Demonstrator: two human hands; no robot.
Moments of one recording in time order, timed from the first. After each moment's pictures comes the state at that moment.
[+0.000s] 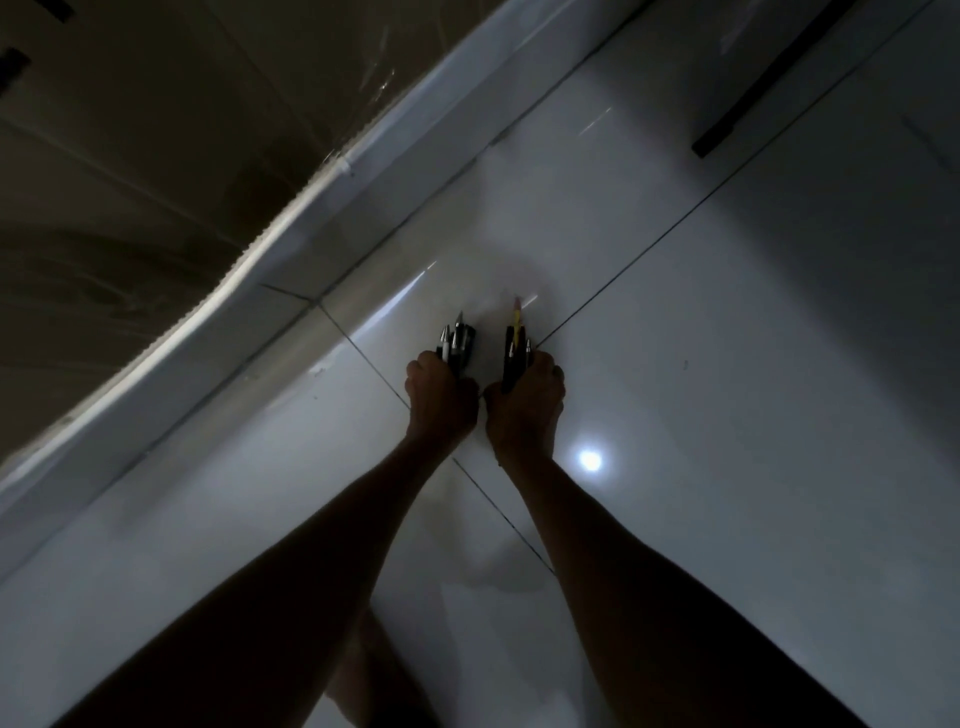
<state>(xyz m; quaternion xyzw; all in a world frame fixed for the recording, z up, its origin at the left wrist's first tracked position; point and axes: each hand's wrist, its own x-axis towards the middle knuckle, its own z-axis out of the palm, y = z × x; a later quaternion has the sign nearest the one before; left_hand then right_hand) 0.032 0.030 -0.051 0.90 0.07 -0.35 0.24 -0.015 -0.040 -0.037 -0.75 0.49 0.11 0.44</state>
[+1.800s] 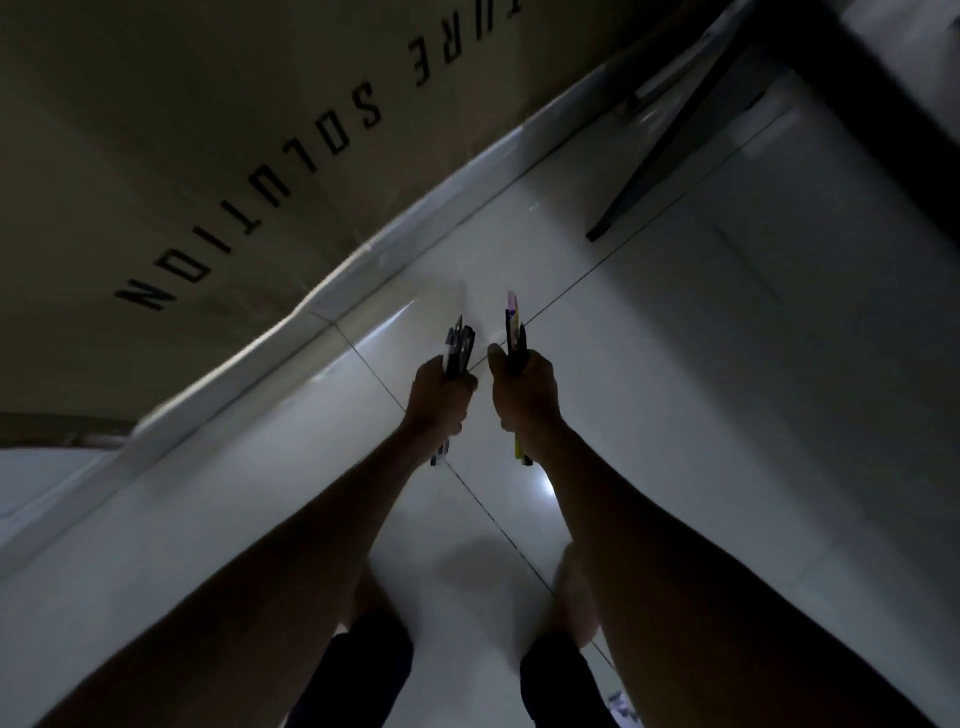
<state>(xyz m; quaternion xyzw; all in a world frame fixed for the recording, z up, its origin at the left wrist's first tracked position) 0.005 -0.006 0.137 0.75 0.16 -0.43 0.48 -0.033 -0.101 0.133 -0.67 0.47 0.14 0.55</state>
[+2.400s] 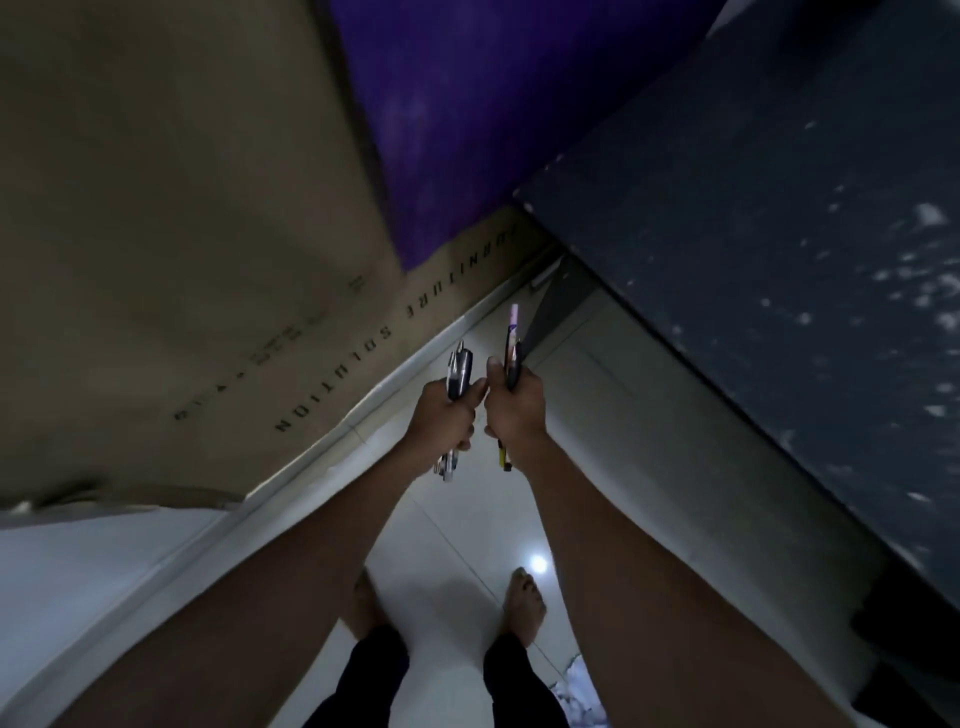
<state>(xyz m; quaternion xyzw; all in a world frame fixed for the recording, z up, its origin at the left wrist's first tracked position) 0.024 -0.064 0.485 0.73 0.07 -0.39 0.55 -0.008 -0.149 0.486 -0.64 0.48 0.00 0.60</state>
